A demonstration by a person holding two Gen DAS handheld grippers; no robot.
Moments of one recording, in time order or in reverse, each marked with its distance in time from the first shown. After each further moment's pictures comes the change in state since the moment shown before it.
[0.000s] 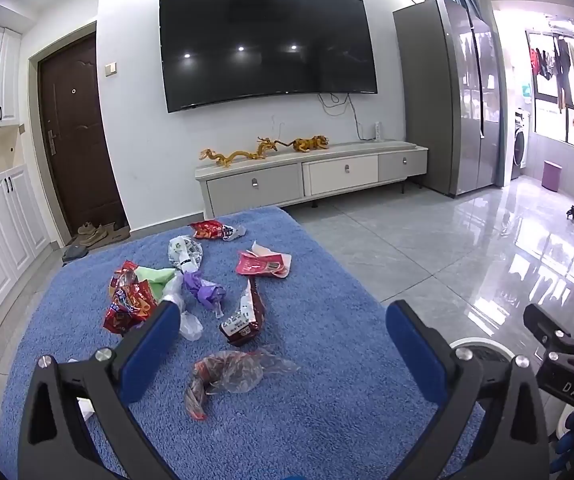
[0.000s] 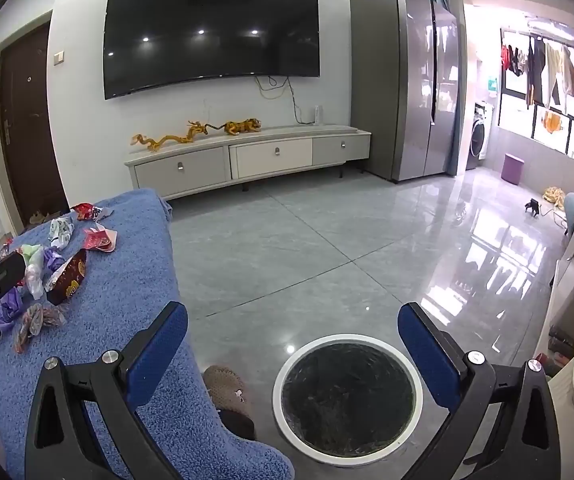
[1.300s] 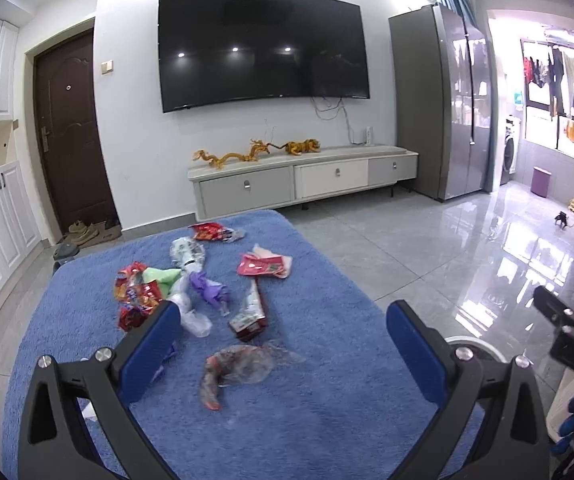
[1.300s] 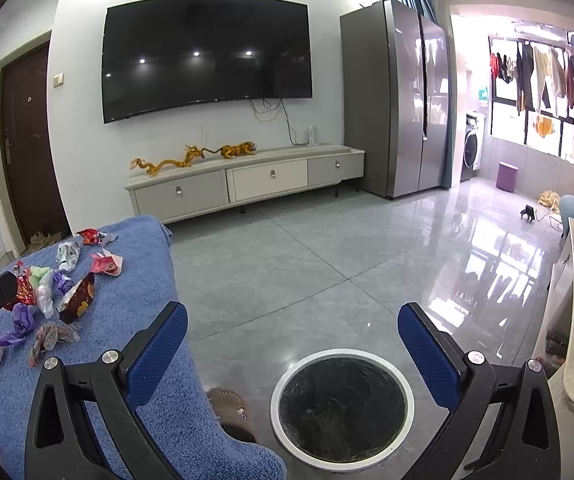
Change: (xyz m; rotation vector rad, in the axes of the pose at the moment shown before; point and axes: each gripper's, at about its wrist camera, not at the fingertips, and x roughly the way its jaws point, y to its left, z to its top) left arm -0.020 0.023 0.002 -0.013 -0.002 -0.036; right arm -0.023 -0.008 0.005 0.032 -0.070 0.001
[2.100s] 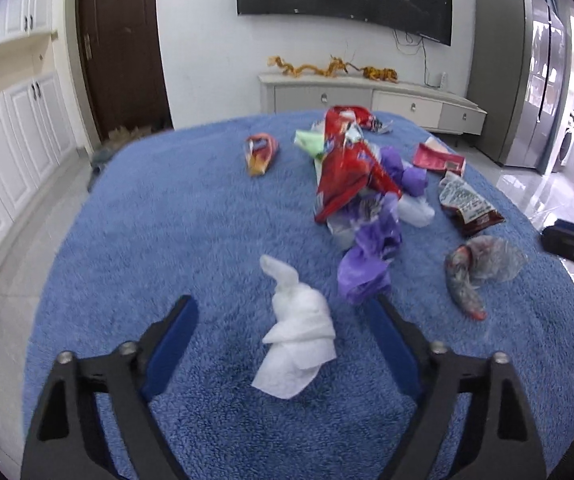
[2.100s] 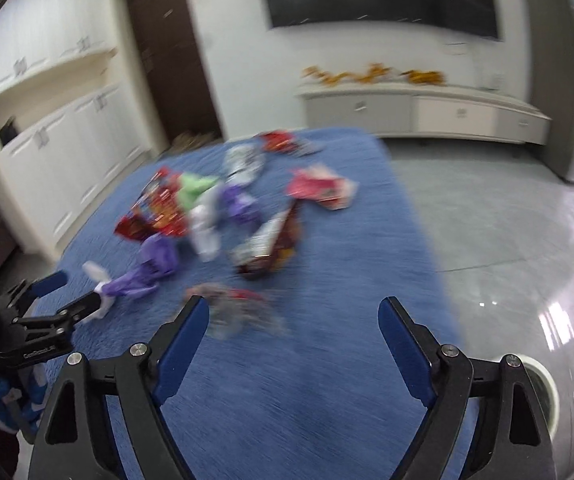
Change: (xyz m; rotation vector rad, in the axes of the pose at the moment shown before) left arm 0.062 0.197 -0.091 -0.169 0.307 0.090; right arm 0.082 0.208 -0.016 -0.274 0.319 0.600
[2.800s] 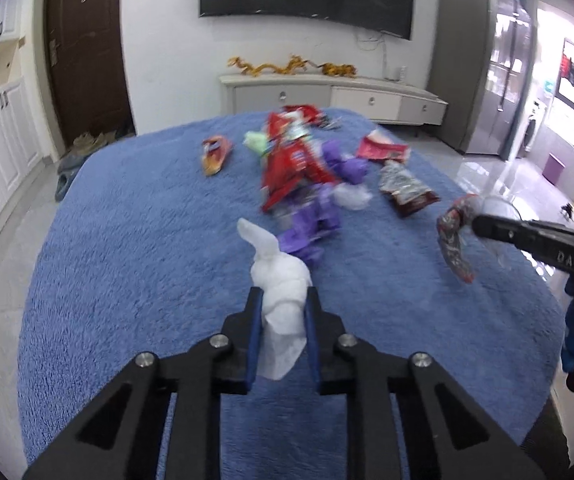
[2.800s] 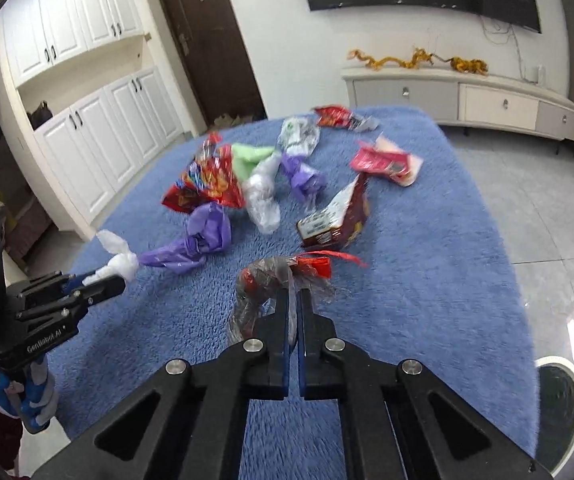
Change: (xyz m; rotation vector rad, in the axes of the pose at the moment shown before) left arm -0.045 -0.026 -0.008 0.082 -0.006 -0.128; right arm -0.007 0.011 -0.020 -0.012 0.033 0.122
